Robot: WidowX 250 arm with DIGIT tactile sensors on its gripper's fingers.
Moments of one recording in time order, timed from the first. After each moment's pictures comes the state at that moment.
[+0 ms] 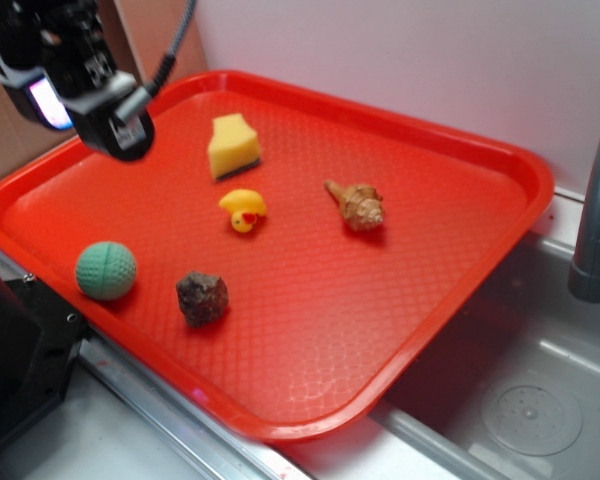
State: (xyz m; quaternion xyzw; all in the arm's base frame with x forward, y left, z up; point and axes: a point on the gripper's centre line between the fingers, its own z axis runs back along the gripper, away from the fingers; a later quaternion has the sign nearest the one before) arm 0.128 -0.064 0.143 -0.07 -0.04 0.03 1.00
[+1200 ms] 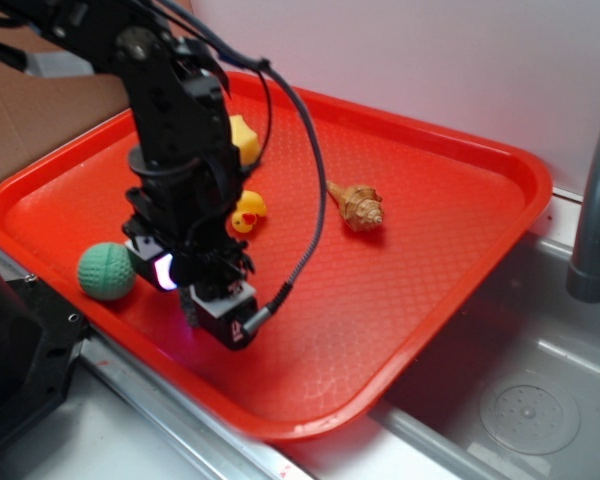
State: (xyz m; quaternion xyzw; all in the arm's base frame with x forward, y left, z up) arm 0.144 -0.085 0.021 0.00 0.04 0.02 1.00
